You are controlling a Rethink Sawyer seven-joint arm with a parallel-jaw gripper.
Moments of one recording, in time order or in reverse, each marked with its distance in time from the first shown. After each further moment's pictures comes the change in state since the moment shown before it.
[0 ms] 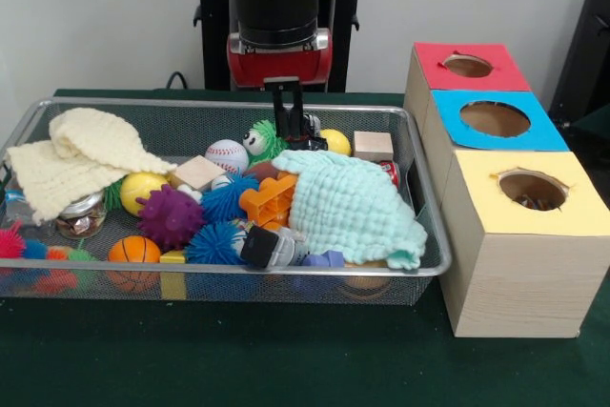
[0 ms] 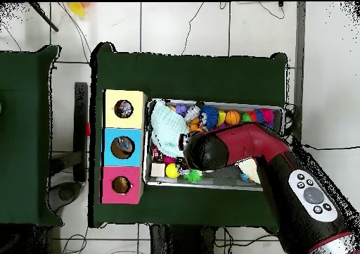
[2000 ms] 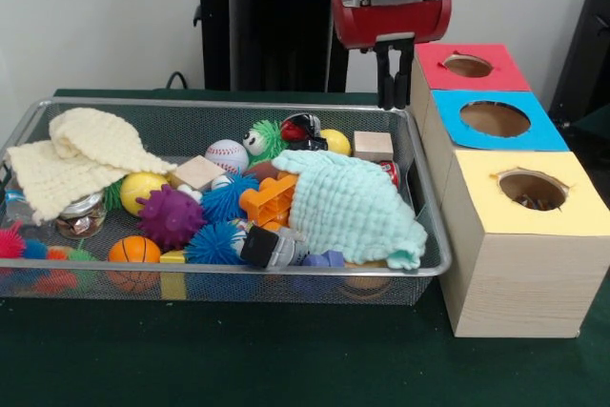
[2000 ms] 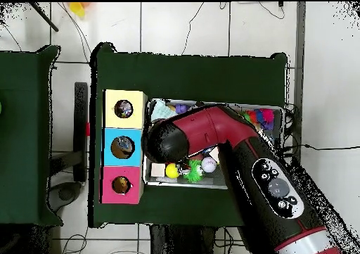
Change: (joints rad) arm 0.148 -0.103 0.035 -0.034 0.102 0.044 0.000
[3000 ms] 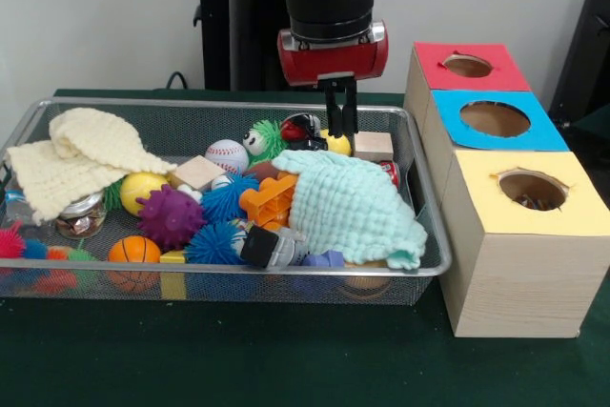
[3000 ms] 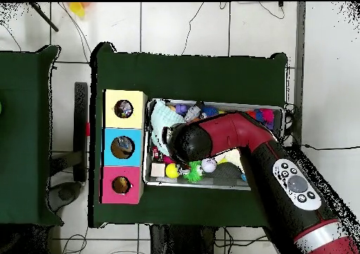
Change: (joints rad) arm -0.092 0.111 -0.001 0.000 -0.042 -0.013 0.000
